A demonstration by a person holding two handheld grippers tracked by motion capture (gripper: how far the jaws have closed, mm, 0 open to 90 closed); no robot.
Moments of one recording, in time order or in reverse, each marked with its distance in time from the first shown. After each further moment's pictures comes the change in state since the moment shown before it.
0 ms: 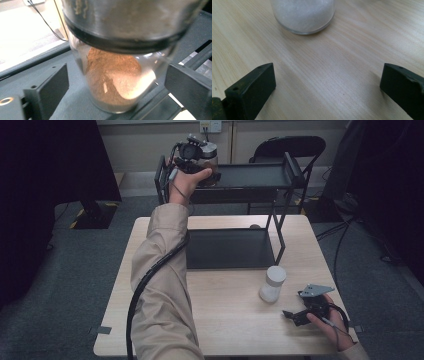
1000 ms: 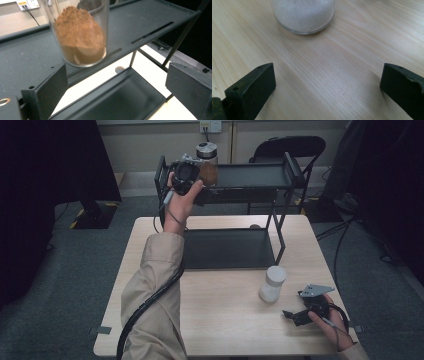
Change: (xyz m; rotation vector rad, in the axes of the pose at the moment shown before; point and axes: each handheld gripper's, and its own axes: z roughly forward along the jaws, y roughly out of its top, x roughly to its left) left arm -0.025 -0.058 -0.031 -0.072 -0.036 0.006; right arm 0.000 0.000 0.000 -0.002 -0.001 -0.001
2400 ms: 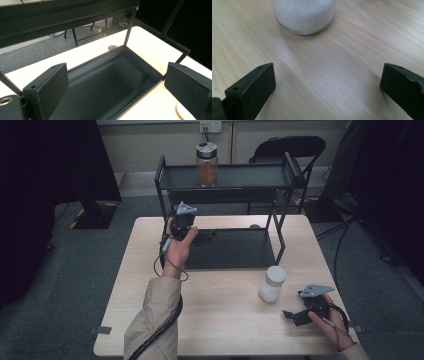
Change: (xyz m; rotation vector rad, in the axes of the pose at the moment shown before) left arm -0.001 -0.119 0.018 -0.008 -0.048 -0.050; right arm 0.000 0.000 0.000 -0.001 0.000 -0.001
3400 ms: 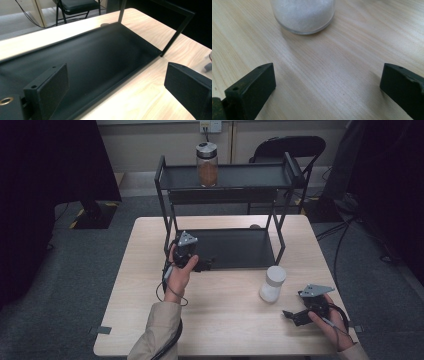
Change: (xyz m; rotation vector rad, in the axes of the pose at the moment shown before) left arm 0.002 -0.082 0.018 0.026 -0.049 -0.017; right arm 0.000 0.000 0.000 0.001 0.000 0.000
